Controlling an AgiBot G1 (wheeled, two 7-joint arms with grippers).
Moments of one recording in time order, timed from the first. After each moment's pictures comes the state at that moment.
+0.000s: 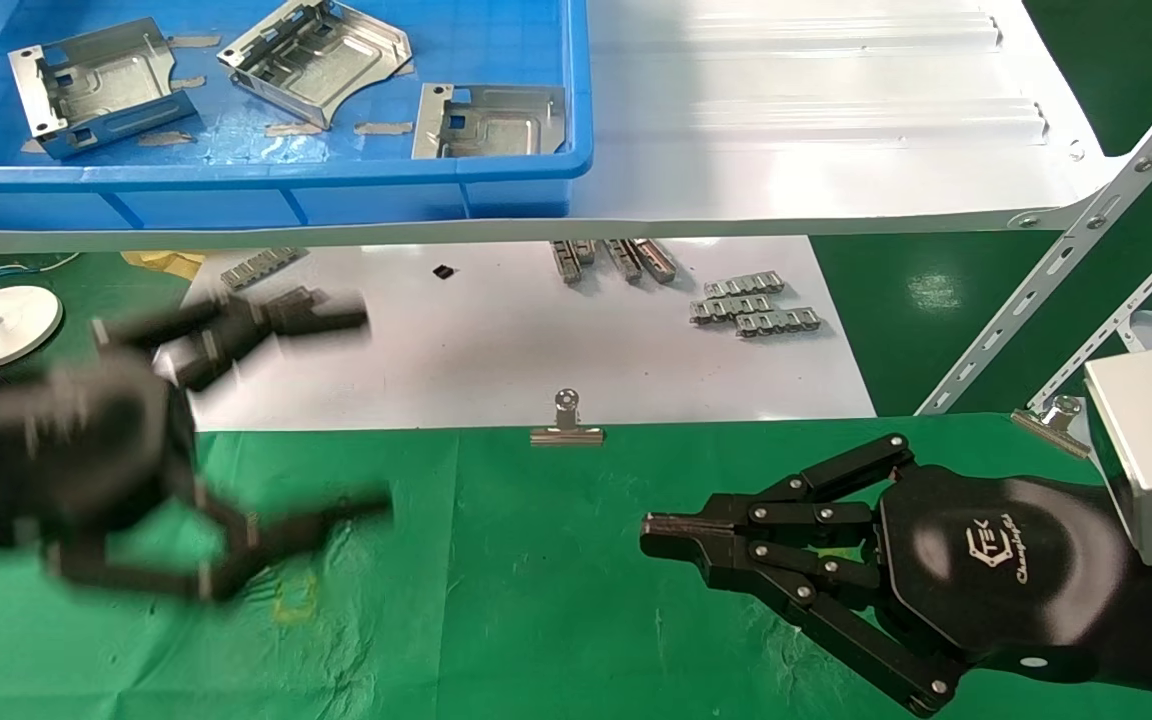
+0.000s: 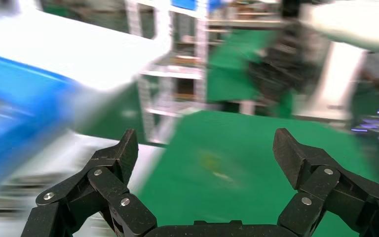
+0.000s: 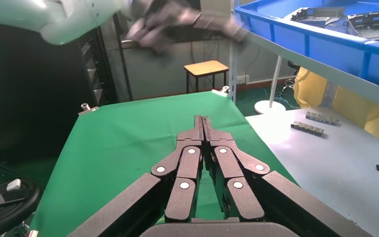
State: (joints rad) left arm -1.27 0.64 0.29 -1.23 0.83 1.37 -0.25; right arm 1.09 -0.59 -0.32 1.27 -0.70 -1.48 0.16
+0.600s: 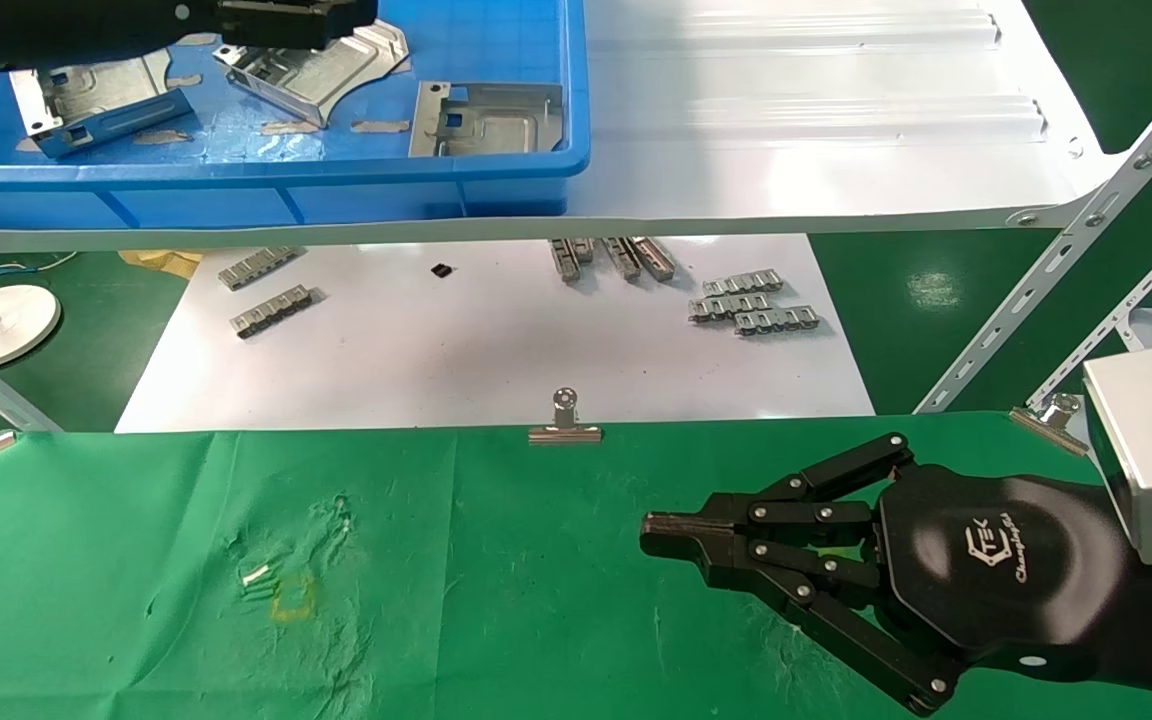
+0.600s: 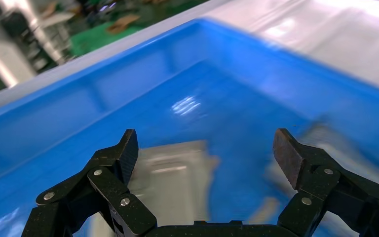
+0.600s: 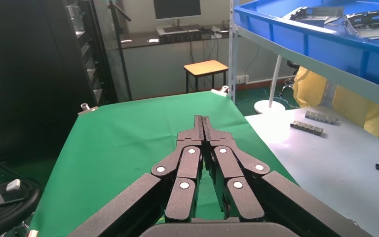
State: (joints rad) left arm -1.92 1.01 0.53 -0.51 1.37 1.04 -0.30; right arm 1.09 -0.59 -0.33 1.27 -0.70 -1.48 0.16
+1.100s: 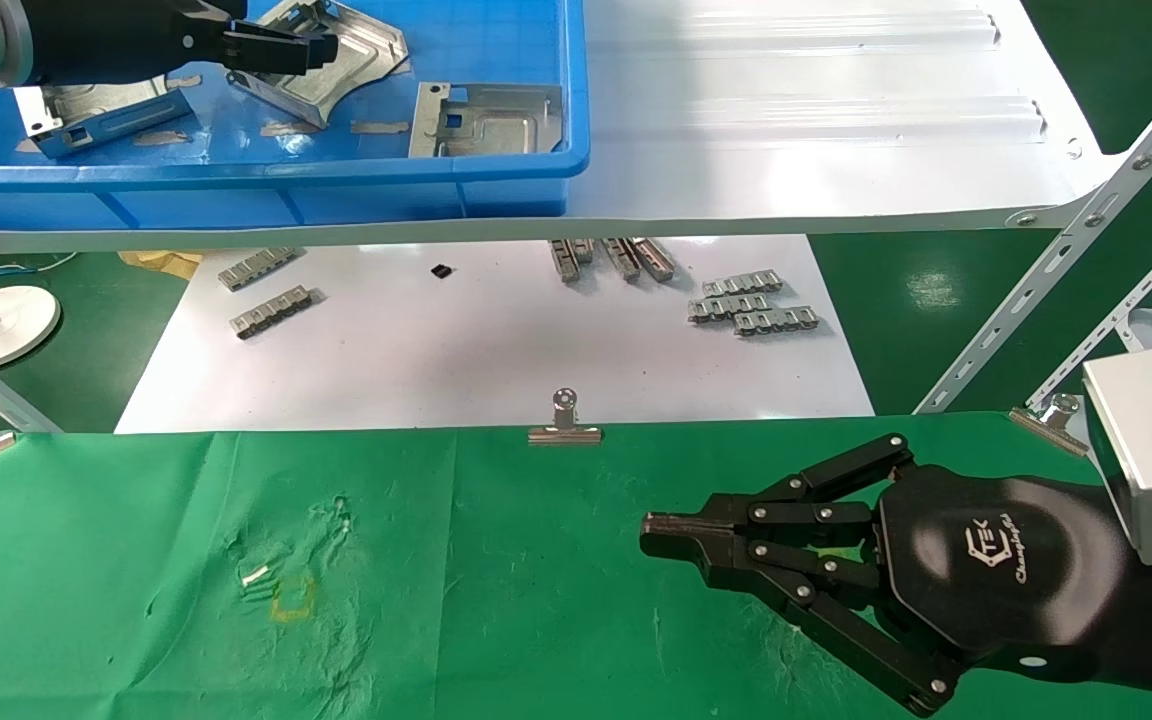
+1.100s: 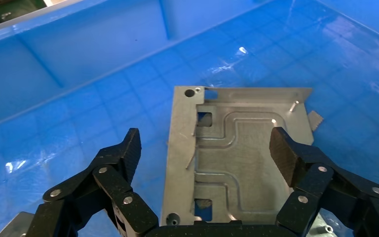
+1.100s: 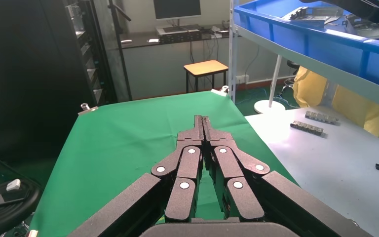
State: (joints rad) left arm -2.09 1.15 0.59 -0.11 1.50 0.90 -0.25; right arm 1.09 -0.59 -0.33 1.27 -0.70 -1.48 0.16
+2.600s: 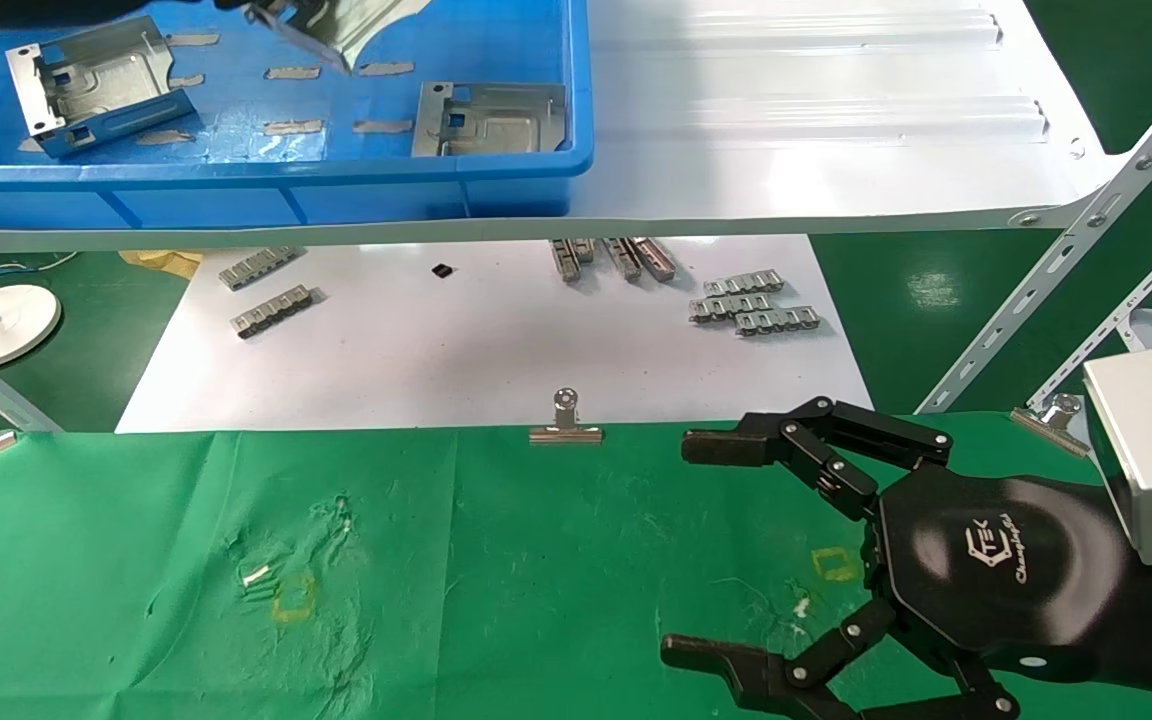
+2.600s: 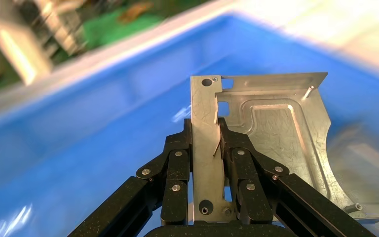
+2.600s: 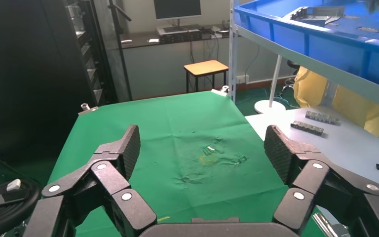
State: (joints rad) left arm -2.13 1.08 0.53 -0.10 1.40 1.17 -0.08; right arm 1.09 -0.59 -0.33 1.27 -0.70 -1.48 0.16
